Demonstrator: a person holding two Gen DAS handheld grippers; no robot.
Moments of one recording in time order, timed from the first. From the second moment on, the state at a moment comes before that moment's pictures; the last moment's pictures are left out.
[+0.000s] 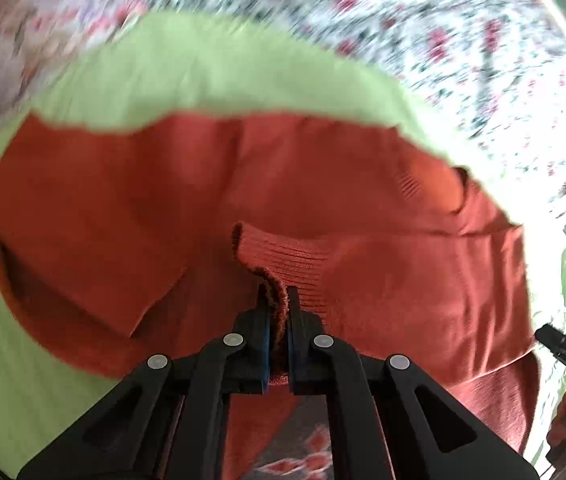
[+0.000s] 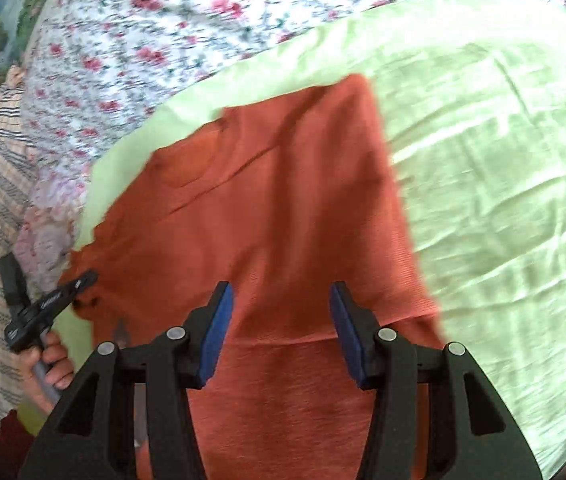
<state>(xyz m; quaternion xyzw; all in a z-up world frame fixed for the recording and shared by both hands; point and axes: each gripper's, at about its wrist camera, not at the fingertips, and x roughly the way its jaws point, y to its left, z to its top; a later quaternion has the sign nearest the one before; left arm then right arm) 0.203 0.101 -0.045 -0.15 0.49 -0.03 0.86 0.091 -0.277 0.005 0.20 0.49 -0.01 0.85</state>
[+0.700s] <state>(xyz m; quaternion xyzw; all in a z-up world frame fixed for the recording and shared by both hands) 0.197 0.093 -0.059 -0.13 0.52 -0.01 0.85 0.142 -0.335 -0.033 0.16 0.51 -0.08 0.84</state>
